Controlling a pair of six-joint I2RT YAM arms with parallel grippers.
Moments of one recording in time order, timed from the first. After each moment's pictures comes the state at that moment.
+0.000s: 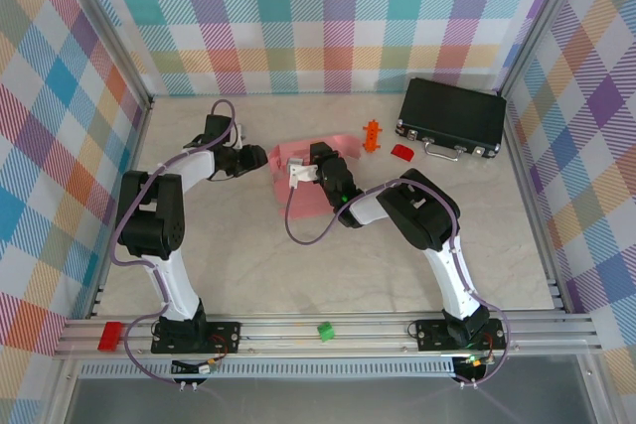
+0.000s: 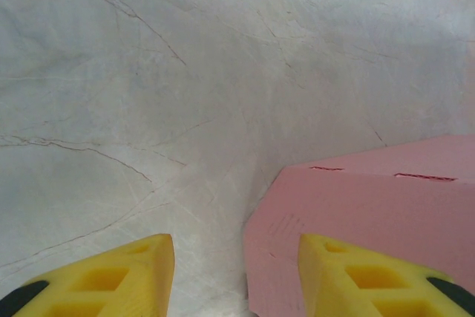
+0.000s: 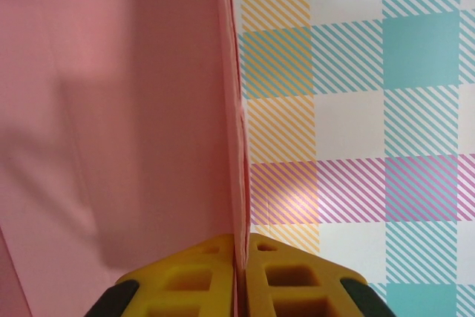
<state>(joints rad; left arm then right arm) -0.11 1.89 1.25 -0.31 0.36 -0.42 0.74 2.22 1.14 0.99 0.39 -1.43</state>
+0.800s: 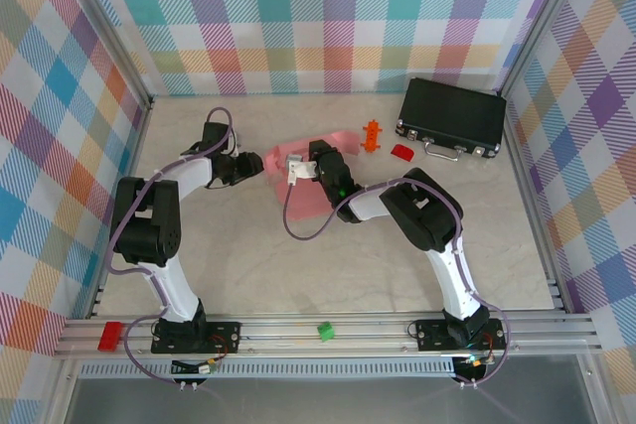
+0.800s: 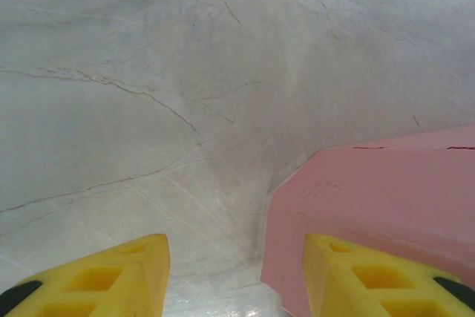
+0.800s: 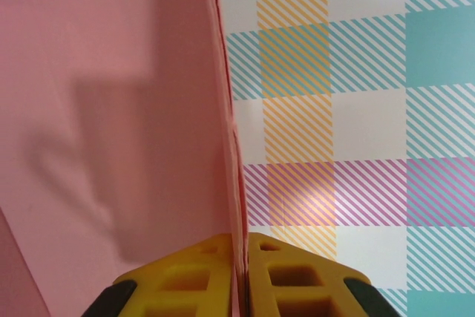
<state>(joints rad) -0.10 1.83 1.15 -0.30 0.30 -0.47 0.74 2.19 1.18 0.85 0.39 -1.39</state>
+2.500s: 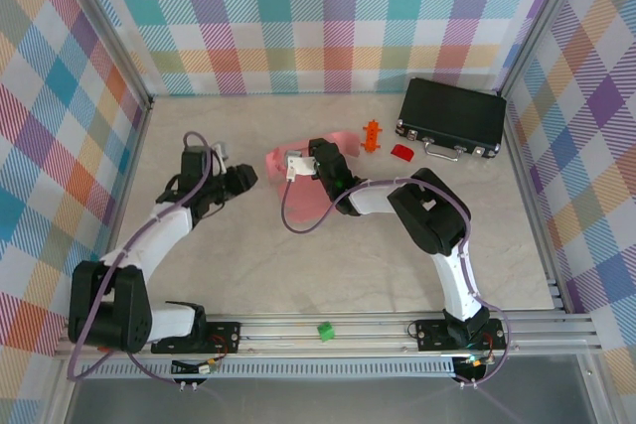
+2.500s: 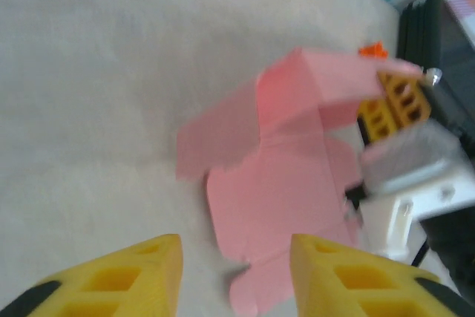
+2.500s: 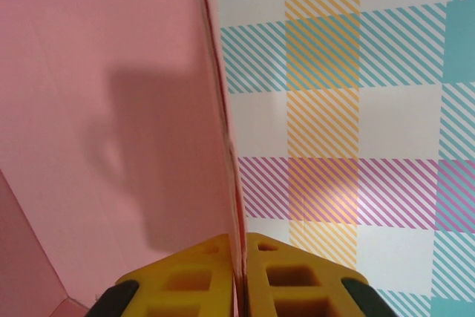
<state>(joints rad) -0.16 1.27 0.75 -0.18 0.32 -0.61 0.73 2.13 1.23 0.63 0.40 -1.34</state>
